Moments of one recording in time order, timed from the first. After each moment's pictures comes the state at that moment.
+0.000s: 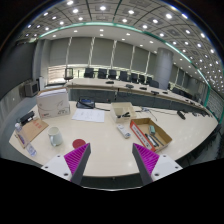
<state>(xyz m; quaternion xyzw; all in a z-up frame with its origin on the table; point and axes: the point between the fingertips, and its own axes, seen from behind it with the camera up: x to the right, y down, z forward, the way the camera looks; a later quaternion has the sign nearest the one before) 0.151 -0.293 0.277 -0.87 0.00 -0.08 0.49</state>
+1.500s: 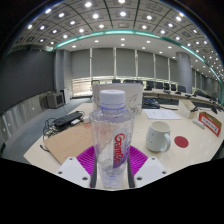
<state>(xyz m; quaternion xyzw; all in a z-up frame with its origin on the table) -0.332 -0.184 0.089 -0.82 -0.04 0.04 0.56</state>
